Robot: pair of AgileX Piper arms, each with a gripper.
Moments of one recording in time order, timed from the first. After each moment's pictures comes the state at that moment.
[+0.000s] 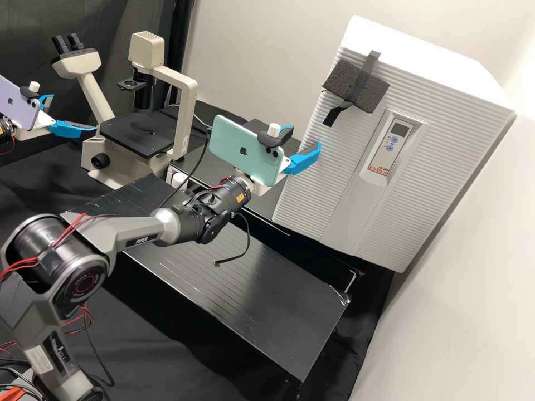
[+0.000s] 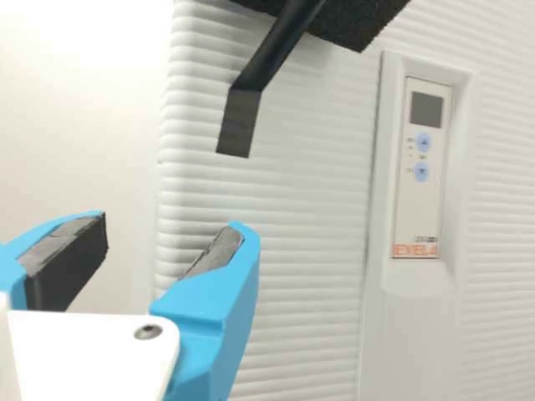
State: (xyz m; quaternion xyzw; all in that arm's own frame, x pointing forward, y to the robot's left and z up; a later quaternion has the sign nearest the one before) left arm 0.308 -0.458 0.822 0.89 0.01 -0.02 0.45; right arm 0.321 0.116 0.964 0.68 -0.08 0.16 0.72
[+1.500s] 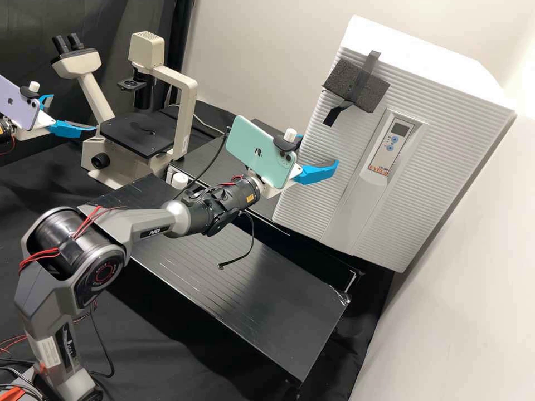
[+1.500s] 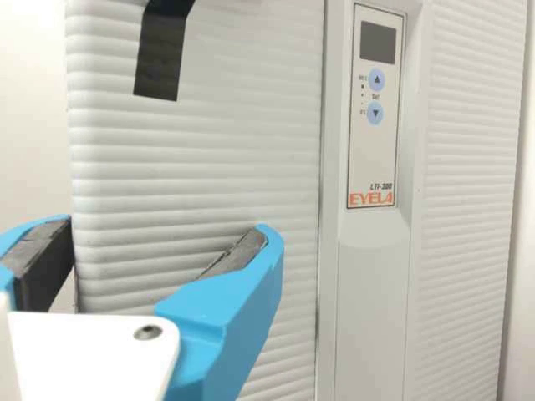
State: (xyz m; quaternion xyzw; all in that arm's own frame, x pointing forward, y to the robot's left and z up) left arm 0.308 -0.458 0.822 0.89 0.01 -0.02 0.45; right arm 0.342 0.106 0.968 0.70 -0.12 0.13 0.69
